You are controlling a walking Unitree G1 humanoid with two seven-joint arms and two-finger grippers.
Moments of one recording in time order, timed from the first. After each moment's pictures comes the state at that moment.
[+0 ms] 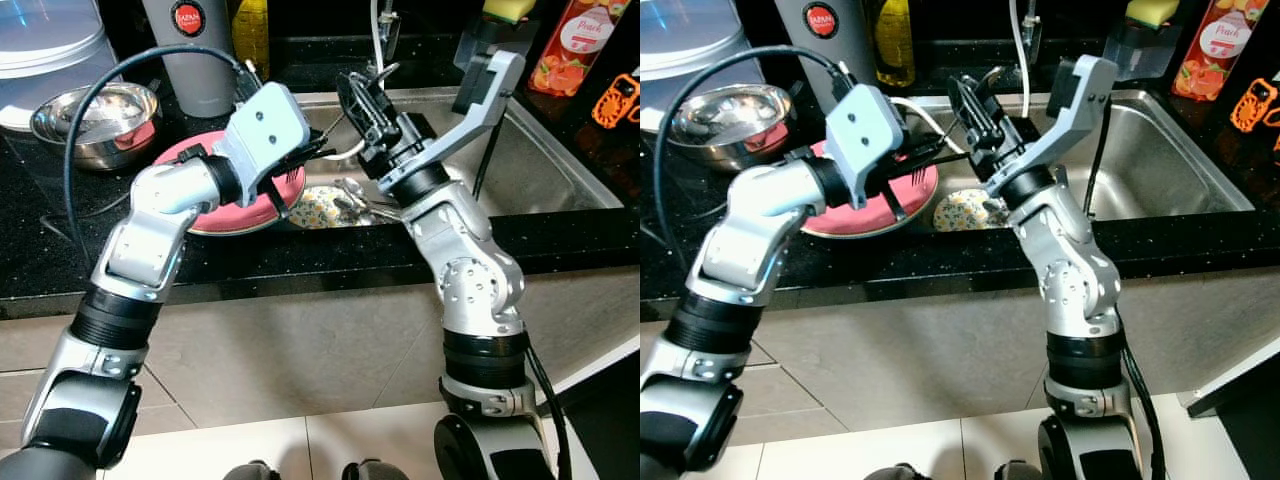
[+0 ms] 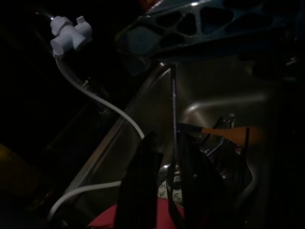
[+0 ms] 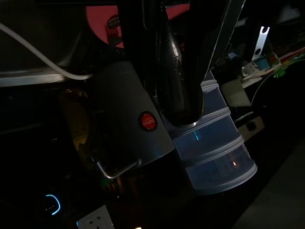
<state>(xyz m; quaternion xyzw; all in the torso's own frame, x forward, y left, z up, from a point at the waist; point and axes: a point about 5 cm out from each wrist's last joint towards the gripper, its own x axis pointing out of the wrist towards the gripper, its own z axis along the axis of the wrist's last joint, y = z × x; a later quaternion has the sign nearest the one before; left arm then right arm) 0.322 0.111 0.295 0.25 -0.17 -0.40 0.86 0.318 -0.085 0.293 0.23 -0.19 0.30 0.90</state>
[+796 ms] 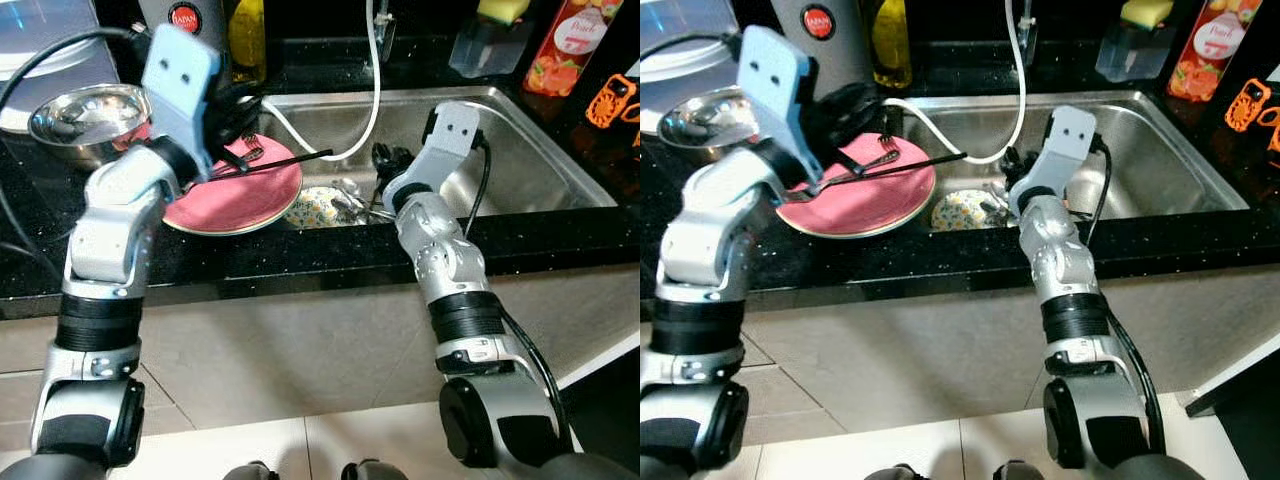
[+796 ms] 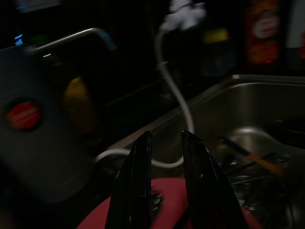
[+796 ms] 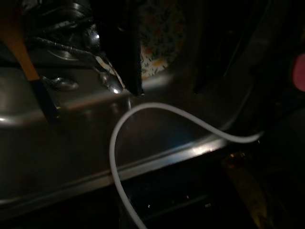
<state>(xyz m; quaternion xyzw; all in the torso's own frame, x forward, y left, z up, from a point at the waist) 0.332 0.164 0.305 0.13 -0.15 -0.22 0.95 0.386 -0.116 0.217 0.15 -0.03 0.04 0.99</state>
